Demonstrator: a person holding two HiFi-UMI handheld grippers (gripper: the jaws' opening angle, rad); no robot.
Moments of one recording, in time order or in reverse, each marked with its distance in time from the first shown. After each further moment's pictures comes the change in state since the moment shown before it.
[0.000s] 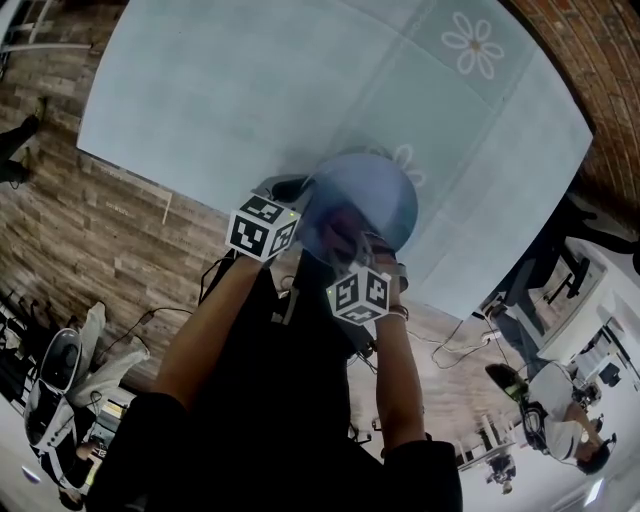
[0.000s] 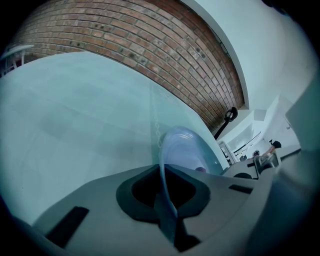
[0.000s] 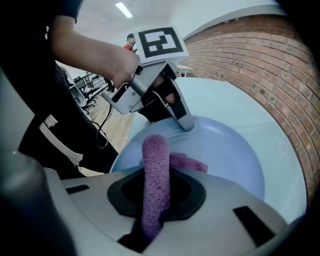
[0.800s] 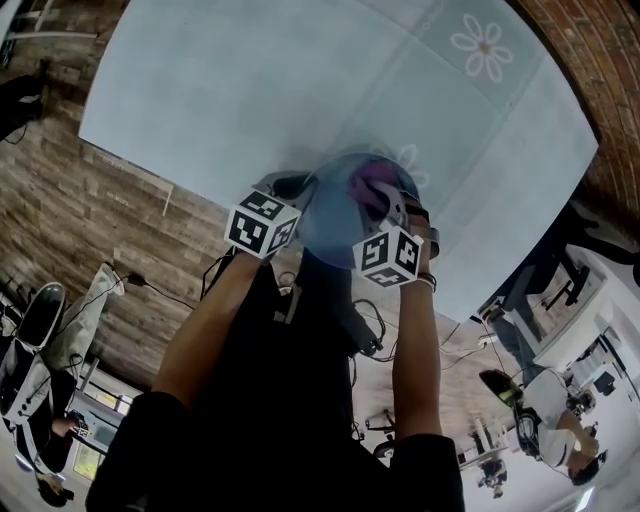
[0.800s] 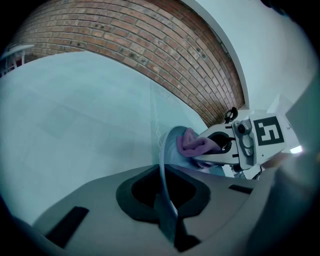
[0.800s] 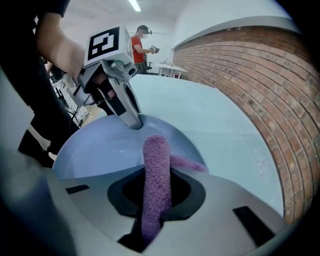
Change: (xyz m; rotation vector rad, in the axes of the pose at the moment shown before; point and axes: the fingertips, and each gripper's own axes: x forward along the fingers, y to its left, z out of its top) left arm 0.000 -0.002 0.001 -0.001 0.003 0.002; right arm -0.006 -0.110 0.000 -0.092 0.020 -0.154
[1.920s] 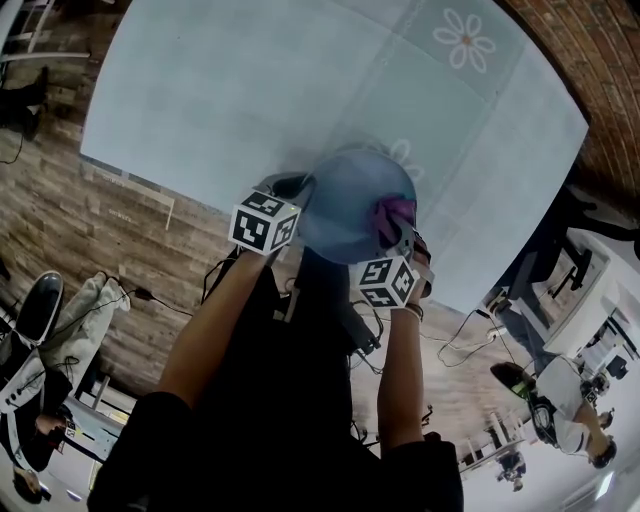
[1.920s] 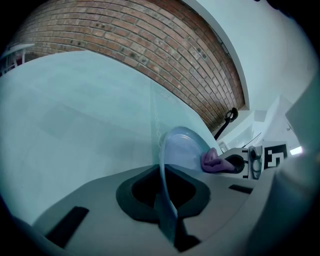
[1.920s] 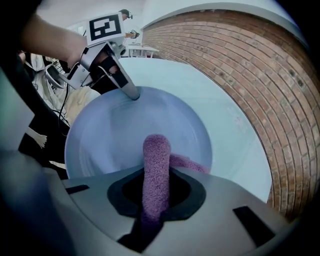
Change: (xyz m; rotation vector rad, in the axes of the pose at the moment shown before) left arm 0.000 0.001 -0.003 -0.008 0.000 -0.002; right arm -0.039 0.038 -0.072 0.266 0.231 -0.196
